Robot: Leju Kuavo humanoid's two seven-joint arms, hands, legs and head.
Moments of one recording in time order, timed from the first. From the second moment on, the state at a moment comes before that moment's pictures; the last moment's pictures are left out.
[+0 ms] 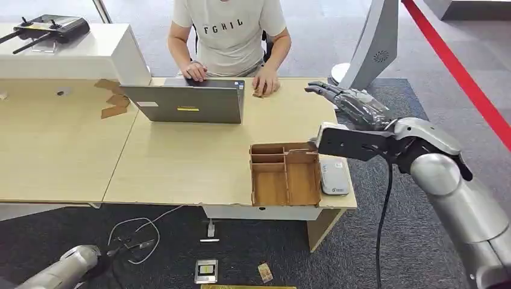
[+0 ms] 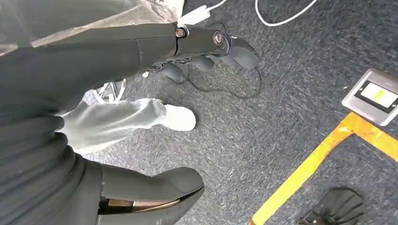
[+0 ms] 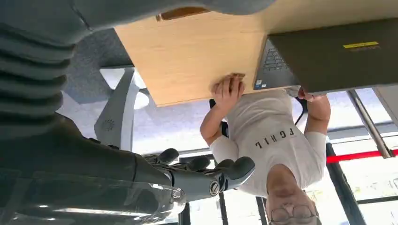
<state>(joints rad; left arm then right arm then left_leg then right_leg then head) -0.62 0.33 -1.11 -0.21 0.15 -0.33 0.13 -0.74 -0.55 0.66 -1.61 0.36 0.52 0.11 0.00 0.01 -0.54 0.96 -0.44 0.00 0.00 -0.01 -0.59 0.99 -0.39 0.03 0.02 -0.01</state>
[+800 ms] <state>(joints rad) -0.64 0.30 -1.05 -0.23 0.08 -0.31 0.17 -0.70 -0.40 0.71 -1.58 0.48 0.50 0.07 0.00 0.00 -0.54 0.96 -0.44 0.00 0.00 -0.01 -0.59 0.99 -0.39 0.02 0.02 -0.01</state>
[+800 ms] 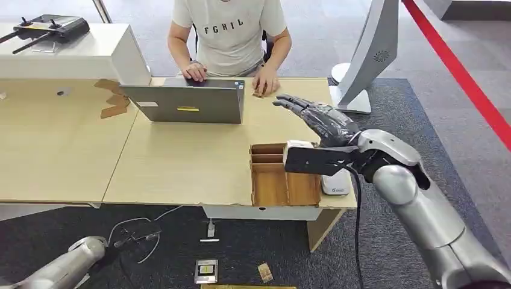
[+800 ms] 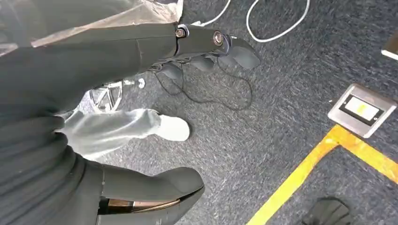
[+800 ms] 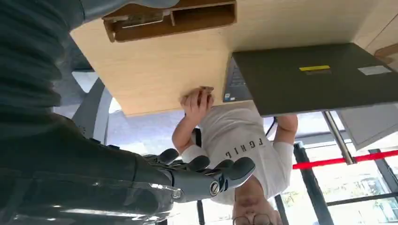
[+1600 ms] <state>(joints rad) -0.64 0.27 -0.98 -0.25 -0.01 -0.29 0.18 -0.72 -0.35 0.78 -1.35 0.55 0.41 0.03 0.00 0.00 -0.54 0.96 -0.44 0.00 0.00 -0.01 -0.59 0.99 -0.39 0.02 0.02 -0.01</state>
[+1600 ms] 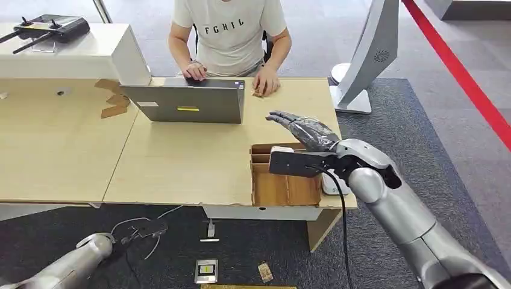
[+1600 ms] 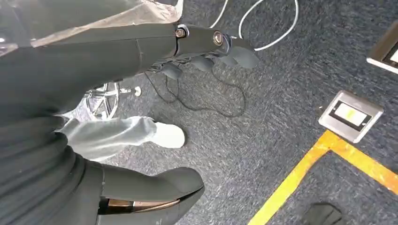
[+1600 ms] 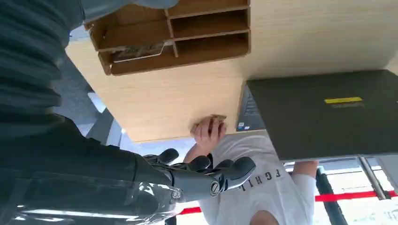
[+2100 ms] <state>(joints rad) -0.64 0.26 -0.91 -0.25 -0.09 -0.31 0.19 -0.80 -0.35 0.83 -1.14 0.63 0.40 0.04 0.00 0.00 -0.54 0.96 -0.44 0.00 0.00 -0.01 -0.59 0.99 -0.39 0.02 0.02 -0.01</state>
